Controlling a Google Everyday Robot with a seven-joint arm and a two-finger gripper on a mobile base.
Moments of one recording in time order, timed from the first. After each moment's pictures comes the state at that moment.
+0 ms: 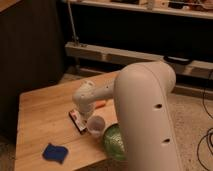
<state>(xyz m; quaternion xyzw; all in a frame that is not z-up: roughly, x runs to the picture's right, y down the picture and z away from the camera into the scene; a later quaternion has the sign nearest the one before) -0.128 0.180 0.867 -0.32 0.04 0.23 0.92</state>
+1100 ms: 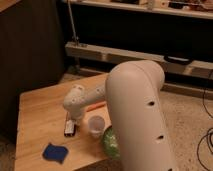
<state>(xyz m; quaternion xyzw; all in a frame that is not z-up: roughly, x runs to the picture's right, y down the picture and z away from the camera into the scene) -0.167 0.194 0.855 -0.32 0.01 0.19 0.93</state>
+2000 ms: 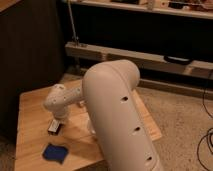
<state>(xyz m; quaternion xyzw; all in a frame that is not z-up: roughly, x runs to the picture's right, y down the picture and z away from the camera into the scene) -0.257 0.186 0.859 -0.31 -0.02 0.12 0.94</state>
